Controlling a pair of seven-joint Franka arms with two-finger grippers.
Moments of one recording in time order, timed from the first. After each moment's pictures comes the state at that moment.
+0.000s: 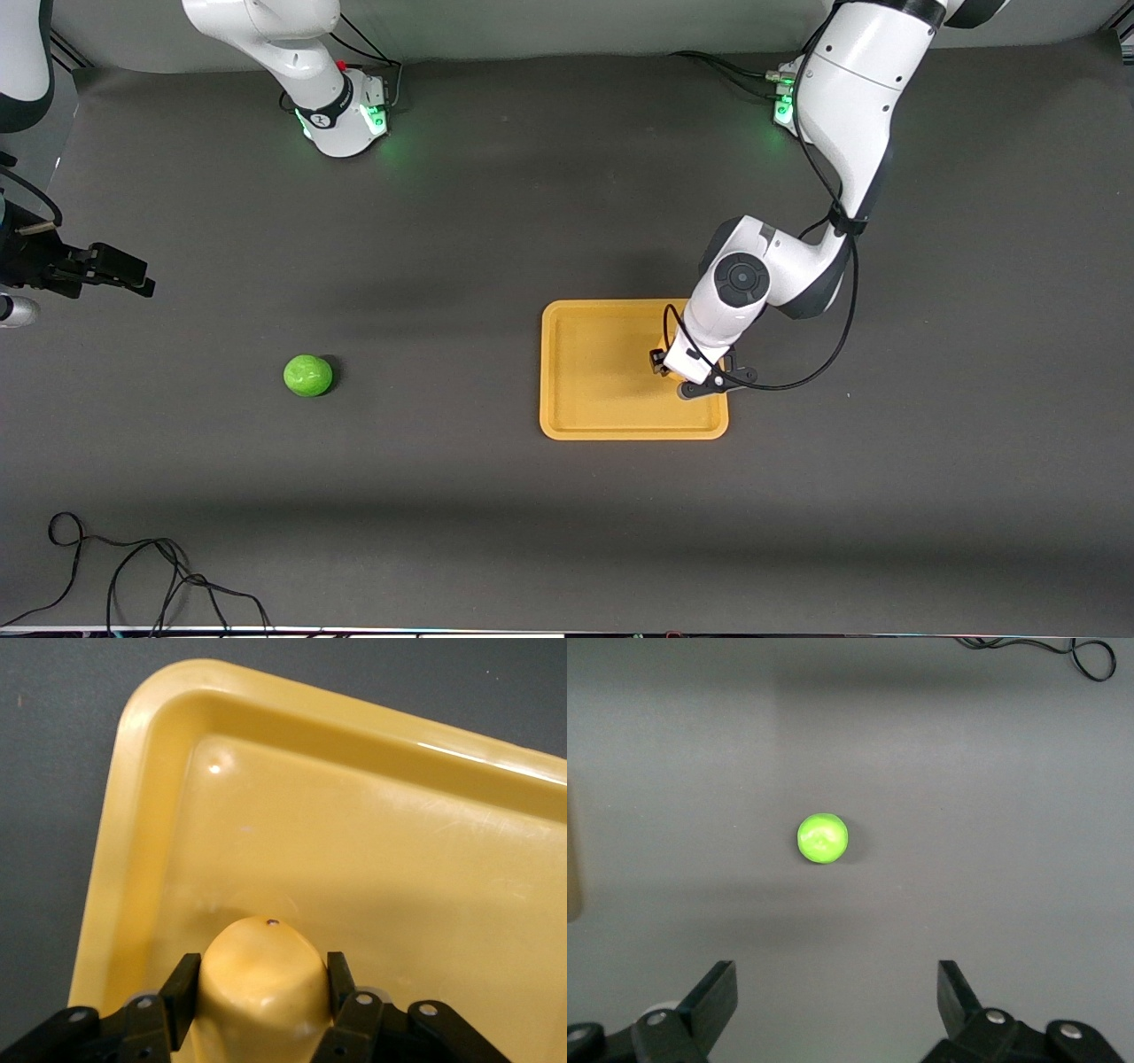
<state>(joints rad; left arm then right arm) -0.42 0.59 -0.11 -1.87 0.00 2.57 -0.76 -0.02 0.06 -0.03 -1.58 -0.01 1.61 -0.03</state>
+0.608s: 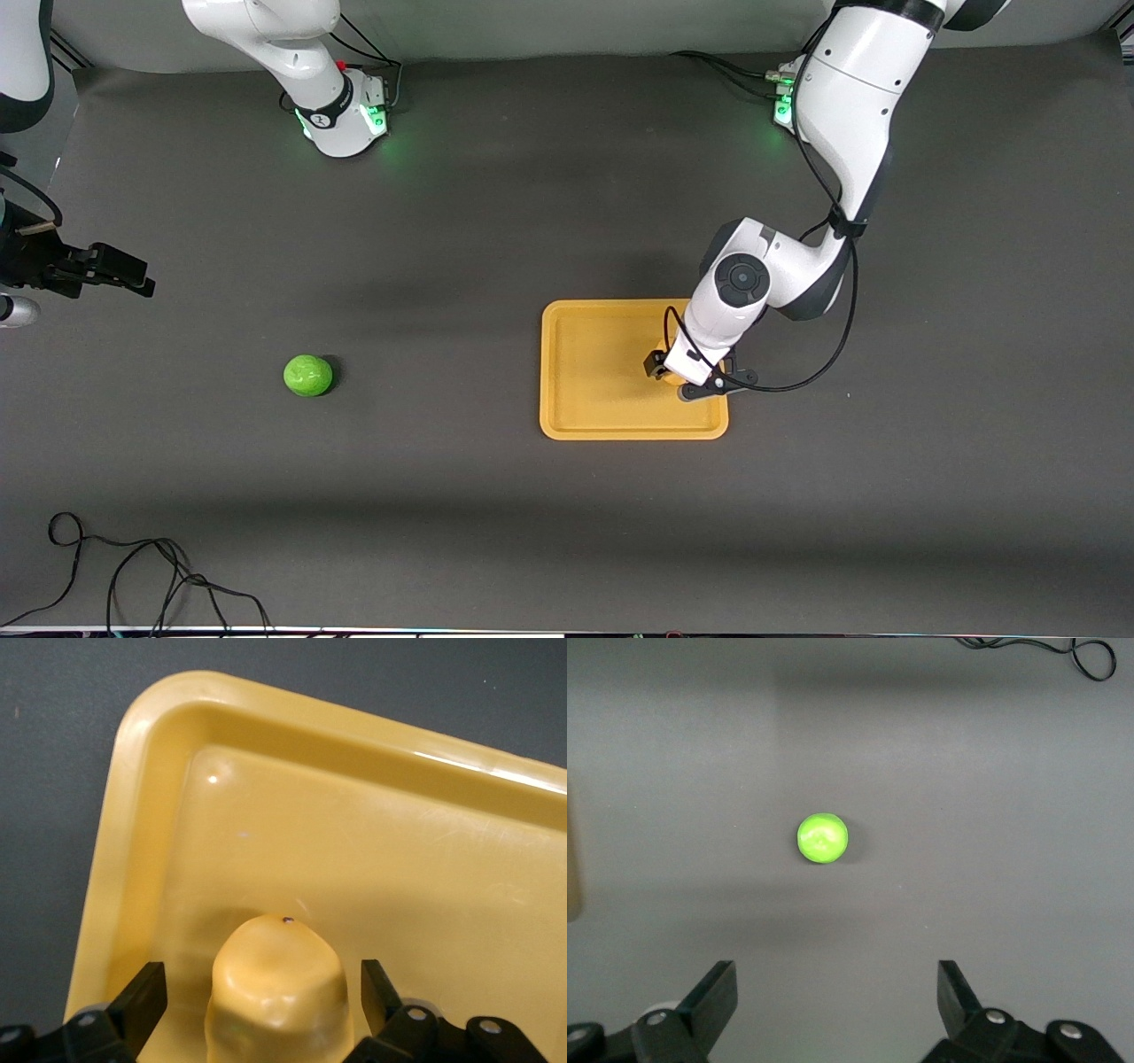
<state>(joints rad) -0.42 0.60 -0.10 -1.87 0.01 2.58 -0.76 -0.02 0.06 -0.03 -1.58 -0.01 1.61 -0.03</state>
